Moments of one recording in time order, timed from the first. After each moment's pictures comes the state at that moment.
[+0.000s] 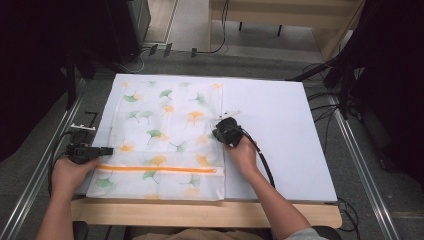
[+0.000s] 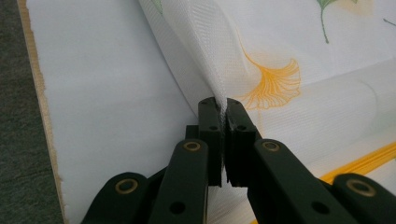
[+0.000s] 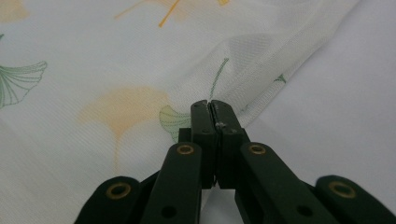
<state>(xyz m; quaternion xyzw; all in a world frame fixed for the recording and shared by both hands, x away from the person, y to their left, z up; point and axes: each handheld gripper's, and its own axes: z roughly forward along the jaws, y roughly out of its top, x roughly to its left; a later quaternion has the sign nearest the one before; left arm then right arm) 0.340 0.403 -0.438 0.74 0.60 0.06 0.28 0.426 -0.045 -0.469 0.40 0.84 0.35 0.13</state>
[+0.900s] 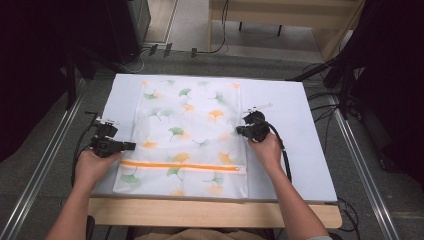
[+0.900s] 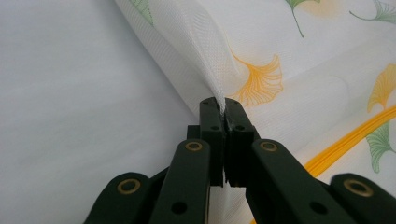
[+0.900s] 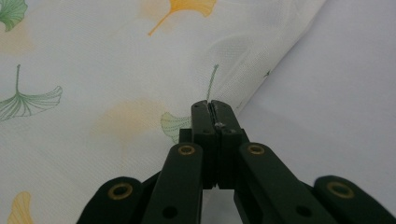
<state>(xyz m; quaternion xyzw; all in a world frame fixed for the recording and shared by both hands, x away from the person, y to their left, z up) 0.365 0.335 -0.434 0.78 0.55 0.03 0.30 0.438 -0.124 -0.454 0.47 0.81 0.33 0.10</state>
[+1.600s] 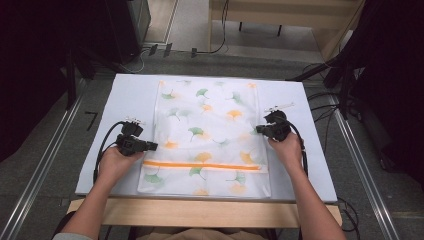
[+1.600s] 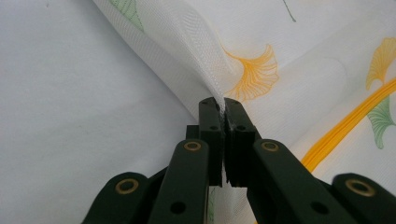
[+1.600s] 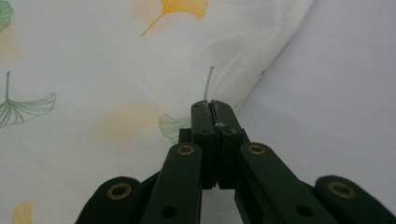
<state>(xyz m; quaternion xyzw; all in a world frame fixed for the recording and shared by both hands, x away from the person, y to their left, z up) 0.374 0.277 -0.437 0.81 0.50 0.02 0.29 0.441 -0.185 -0.451 0.48 0.81 0.32 0.11</state>
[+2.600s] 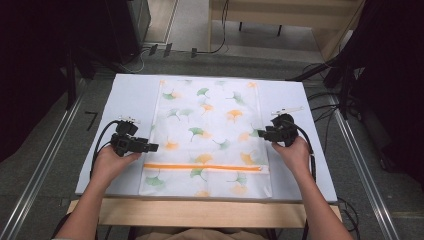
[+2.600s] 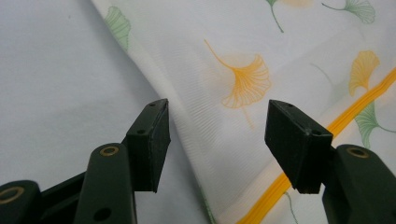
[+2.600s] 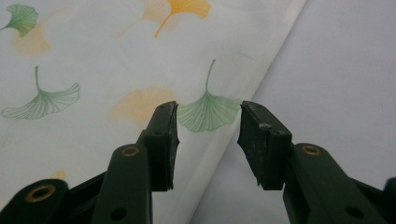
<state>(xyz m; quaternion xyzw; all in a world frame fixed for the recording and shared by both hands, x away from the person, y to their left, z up) 0.367 0.286 -0.424 0.81 0.50 0.02 0.31 0.418 -0.199 -0.440 0.49 0.80 0.33 0.12</state>
